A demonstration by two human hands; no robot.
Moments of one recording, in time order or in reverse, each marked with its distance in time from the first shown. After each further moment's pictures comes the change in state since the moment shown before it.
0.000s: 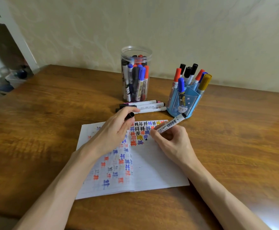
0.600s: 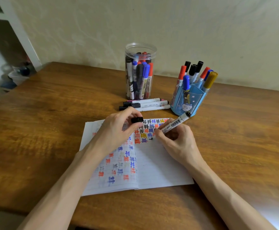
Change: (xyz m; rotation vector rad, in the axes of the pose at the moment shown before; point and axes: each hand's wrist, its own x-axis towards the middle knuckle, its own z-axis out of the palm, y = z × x) left_hand -0.004 -0.002 0.001 0.103 0.121 0.092; right_hand 0.000 0.003 0.001 -0.078 0.032 -0.102
